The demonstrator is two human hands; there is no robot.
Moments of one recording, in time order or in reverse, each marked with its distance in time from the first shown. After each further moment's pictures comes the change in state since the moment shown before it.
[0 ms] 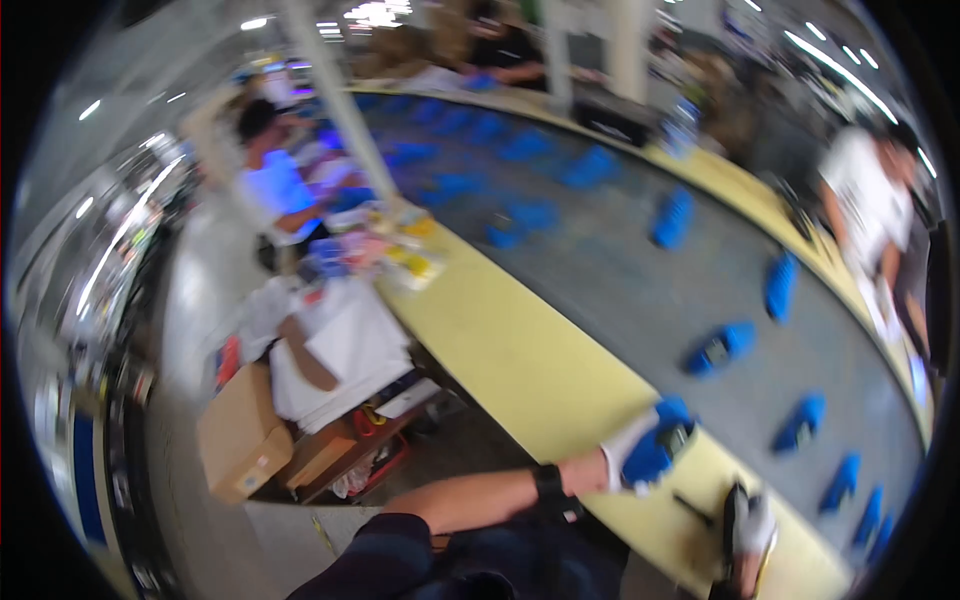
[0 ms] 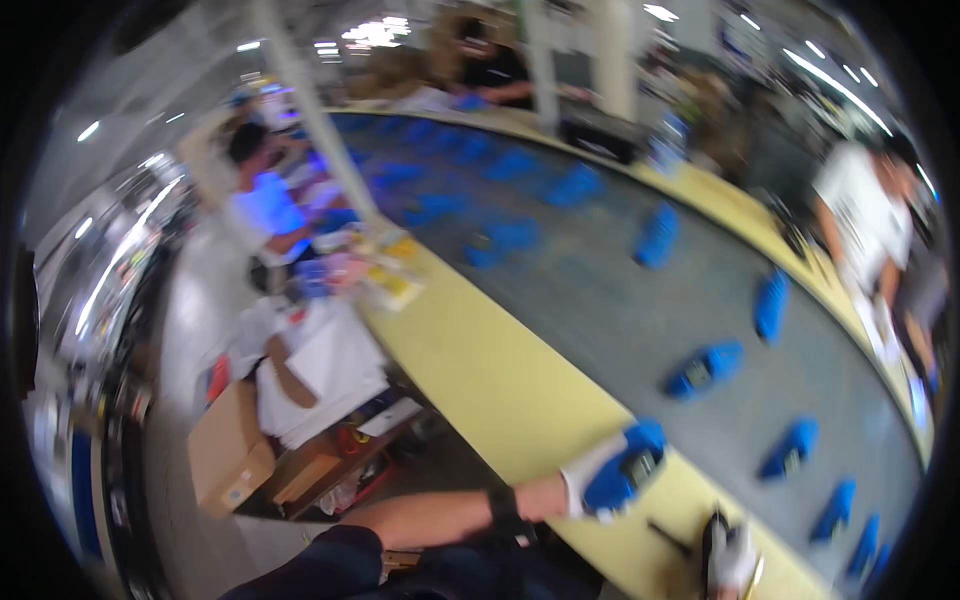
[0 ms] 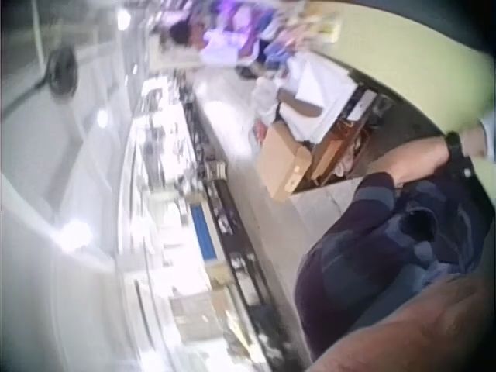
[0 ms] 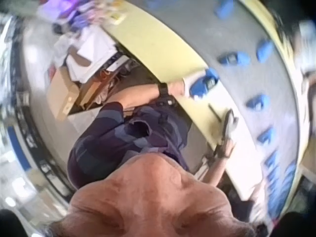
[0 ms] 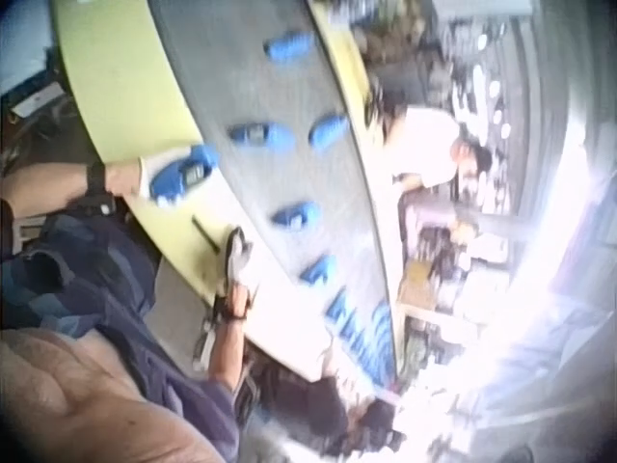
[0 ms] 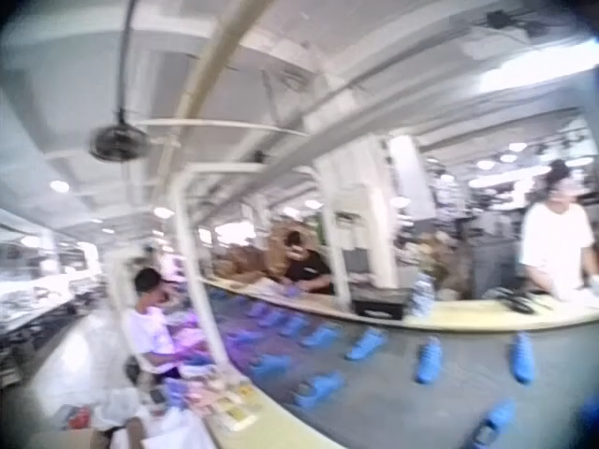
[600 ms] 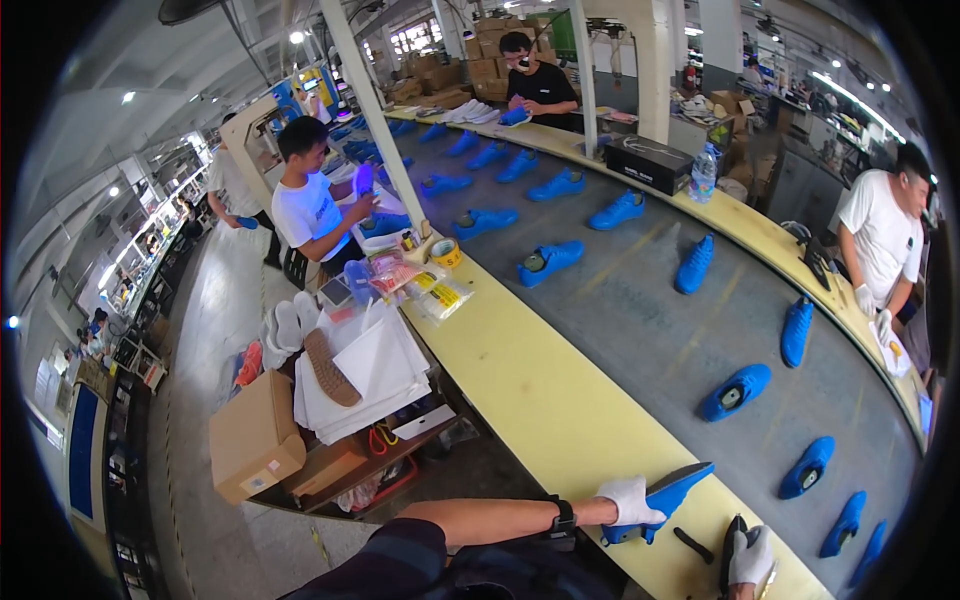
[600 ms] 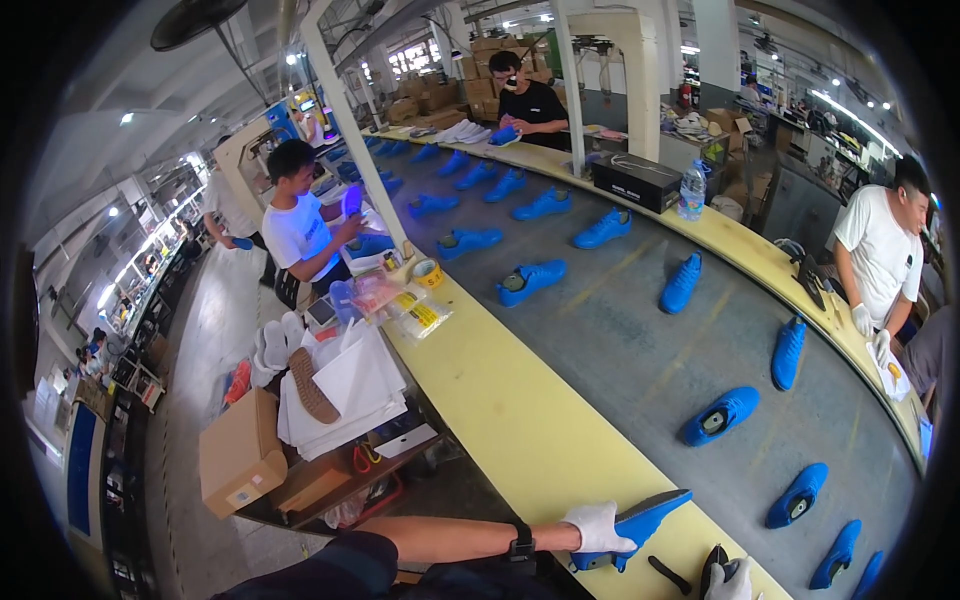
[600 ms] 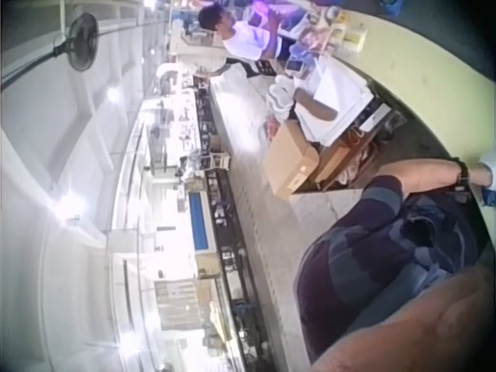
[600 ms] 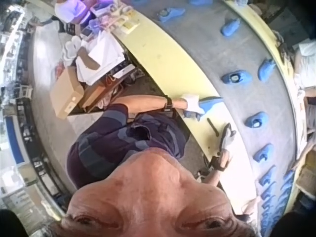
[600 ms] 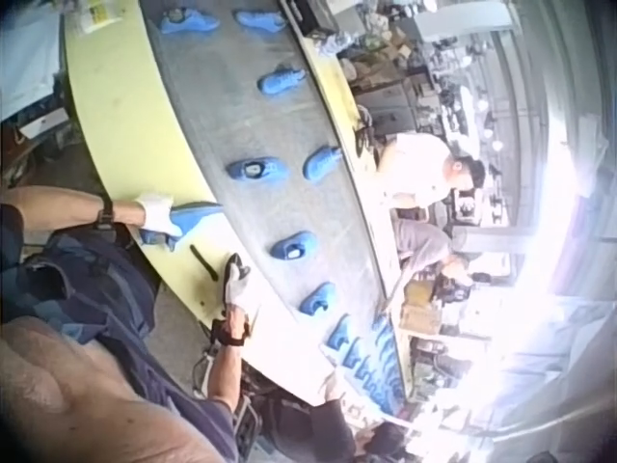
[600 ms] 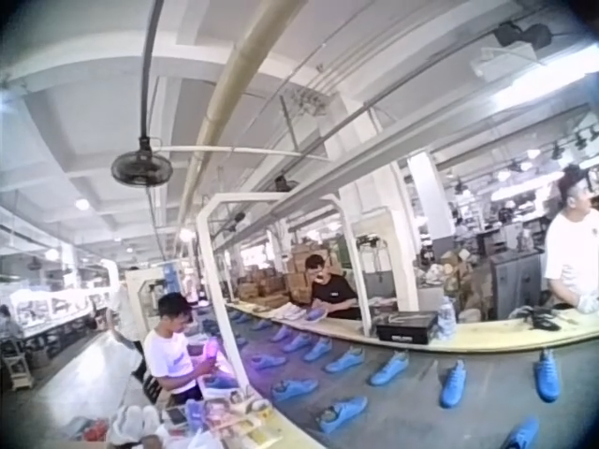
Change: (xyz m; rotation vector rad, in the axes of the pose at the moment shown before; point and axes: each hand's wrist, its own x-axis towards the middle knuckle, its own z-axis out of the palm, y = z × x) left_hand 0.013 -0.026 -0.021 1.693 0.650 0.273; right_hand 0.006 0.030 0.026 0.218 0.074 -0.144
